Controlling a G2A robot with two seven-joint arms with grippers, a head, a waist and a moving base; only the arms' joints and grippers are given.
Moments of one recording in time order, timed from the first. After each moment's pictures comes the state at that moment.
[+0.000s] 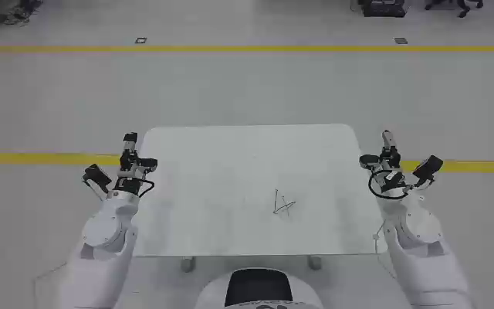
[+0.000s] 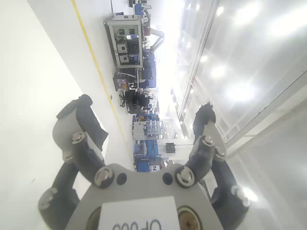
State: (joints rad) left arm 1.73 -1.15 -1.60 -1.80 -0.42 0.00 0.00; right arm -1.73 -1.15 1.60 -1.80 0.42 0.00 0.00
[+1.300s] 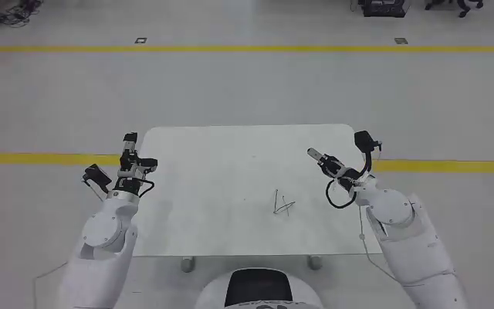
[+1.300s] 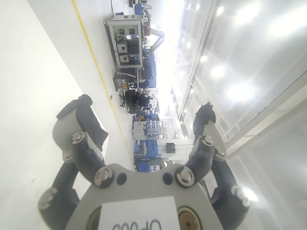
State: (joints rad) left arm 1.73 -1.15 -1.60 -1.80 -0.42 0.00 0.00; right arm -1.56 -1.11 1.42 -1.83 -0.24 0.18 0.54
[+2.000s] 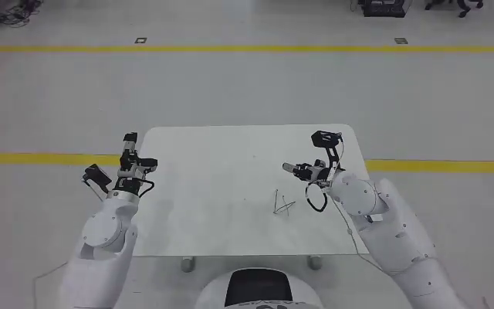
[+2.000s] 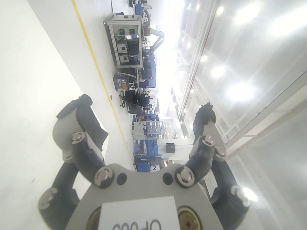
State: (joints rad) left arm 1.73 -1.15 -1.60 -1.80 -0.42 0.00 0.00; right arm -1.37 -1.11 1.17 -1.83 -0.67 0.30 0.85
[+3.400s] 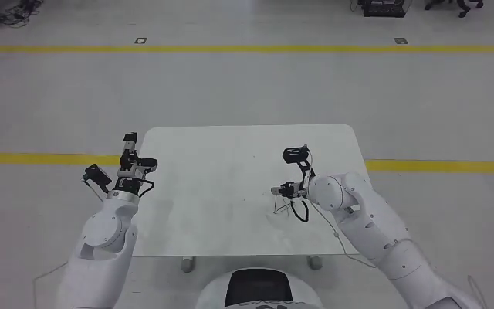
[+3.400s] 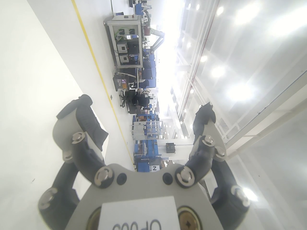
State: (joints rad) left arm 1.73 -1.15 -1.60 -1.80 -0.42 0.00 0.00; right arm -1.23 -1.13 0.98 -1.71 -0.82 0.34 1.11
